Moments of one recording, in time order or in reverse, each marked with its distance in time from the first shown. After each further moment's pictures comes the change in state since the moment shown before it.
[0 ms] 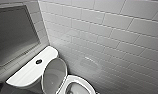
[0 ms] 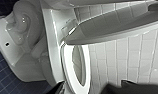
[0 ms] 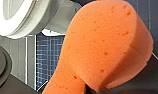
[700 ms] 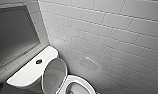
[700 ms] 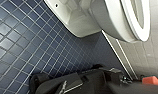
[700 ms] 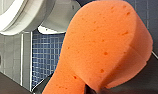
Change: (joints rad) left arm 0.059 0.382 -0.756 0.495 0.080 -0.127; right arm -0.001 0.058 -0.087 -0.003 -0.008 0.000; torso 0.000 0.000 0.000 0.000
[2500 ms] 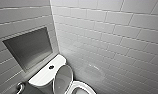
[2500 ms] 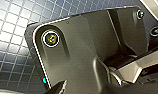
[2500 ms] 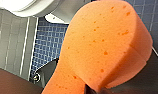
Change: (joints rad) left arm 0.123 0.345 -0.072 0.428 0.498 0.005; right arm -0.041 0.137 -0.232 -0.038 -0.050 0.000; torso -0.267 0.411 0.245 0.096
